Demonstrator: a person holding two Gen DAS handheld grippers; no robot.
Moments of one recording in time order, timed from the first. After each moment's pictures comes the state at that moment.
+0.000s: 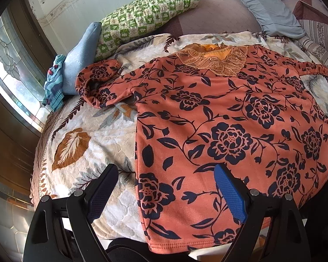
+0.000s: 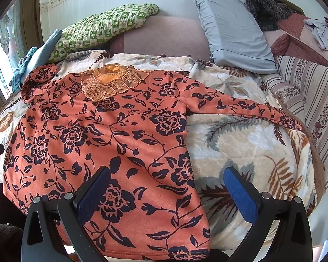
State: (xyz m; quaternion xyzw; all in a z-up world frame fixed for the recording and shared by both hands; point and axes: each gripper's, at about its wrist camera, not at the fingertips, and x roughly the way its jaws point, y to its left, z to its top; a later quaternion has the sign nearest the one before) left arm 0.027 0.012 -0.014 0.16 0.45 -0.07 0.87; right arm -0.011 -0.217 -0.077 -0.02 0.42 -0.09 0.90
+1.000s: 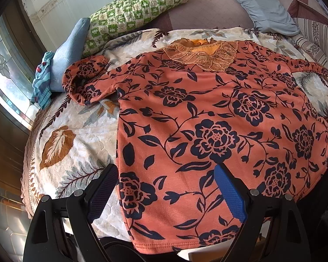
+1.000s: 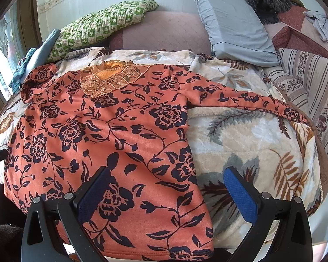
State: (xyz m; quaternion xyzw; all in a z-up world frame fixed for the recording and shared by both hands) left arm 0.035 -0.002 -0.019 0.16 0.47 -0.09 0.86; right arm -0.008 -0.228 -0.089 0.00 0.43 -0.08 0.90
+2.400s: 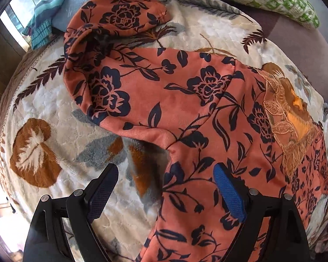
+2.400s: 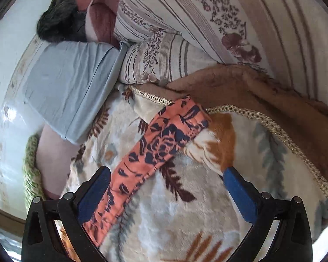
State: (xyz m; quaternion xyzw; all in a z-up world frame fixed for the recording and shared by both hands) left arm 0.301 0.070 -0.074 -0.10 0.62 0.05 0.78; right arm 0.032 -0.654 -0.116 0.48 0.29 -0.27 0.78
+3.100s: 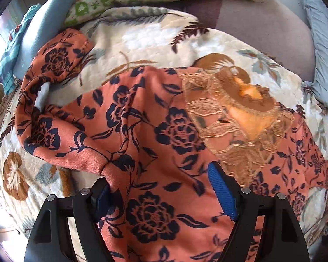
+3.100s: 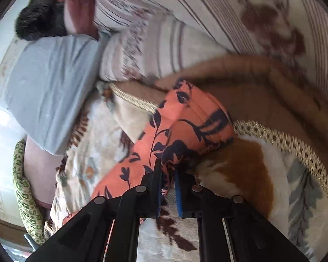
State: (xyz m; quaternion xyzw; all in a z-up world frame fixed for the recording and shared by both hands) left arm 0.348 -0.040 -0.091 -0.04 0.59 -0.03 0.81; right arm 0.062 -0.678 -0.157 0.48 0.31 -0.27 0.77
